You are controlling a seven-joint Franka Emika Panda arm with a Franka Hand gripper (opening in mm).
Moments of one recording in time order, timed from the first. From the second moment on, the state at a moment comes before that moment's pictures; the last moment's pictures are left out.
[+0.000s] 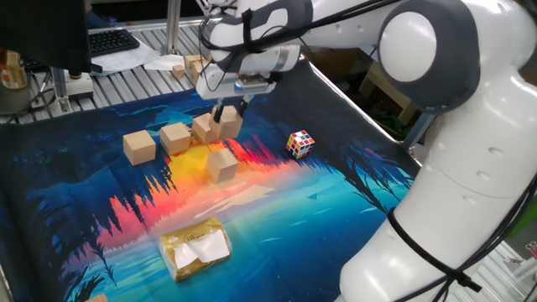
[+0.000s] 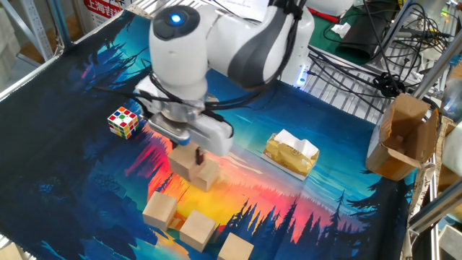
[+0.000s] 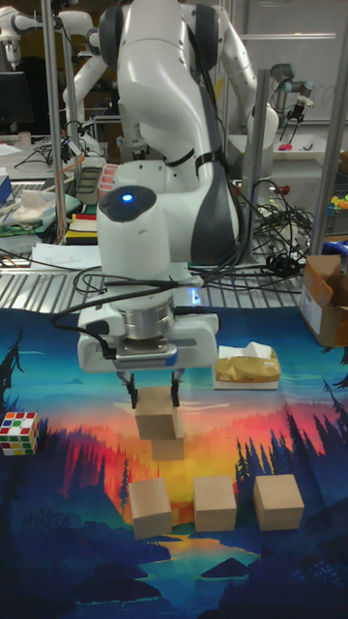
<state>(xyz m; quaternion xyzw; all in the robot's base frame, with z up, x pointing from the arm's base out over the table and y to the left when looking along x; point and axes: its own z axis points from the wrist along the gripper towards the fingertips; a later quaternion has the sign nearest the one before) 0.551 -0.021 0.206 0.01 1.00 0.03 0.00</state>
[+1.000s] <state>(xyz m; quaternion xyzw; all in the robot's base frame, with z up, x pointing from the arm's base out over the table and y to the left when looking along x) 0.520 -0.010 0.184 -0.04 1.00 0.03 0.00</state>
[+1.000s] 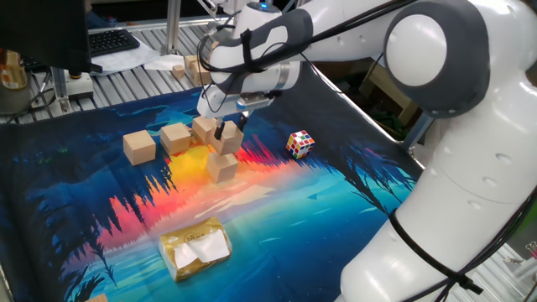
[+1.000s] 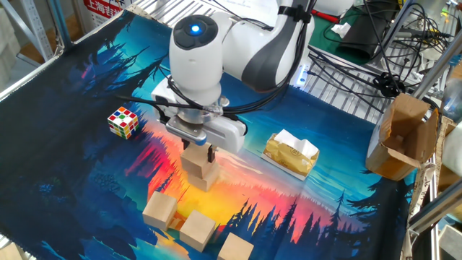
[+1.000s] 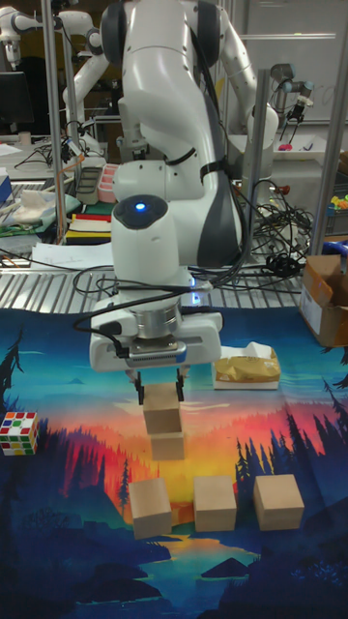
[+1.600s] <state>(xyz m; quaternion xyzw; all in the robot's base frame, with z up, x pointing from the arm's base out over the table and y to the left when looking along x) 0.510 -0.007 0.176 -0.03 1.00 0.02 0.01</state>
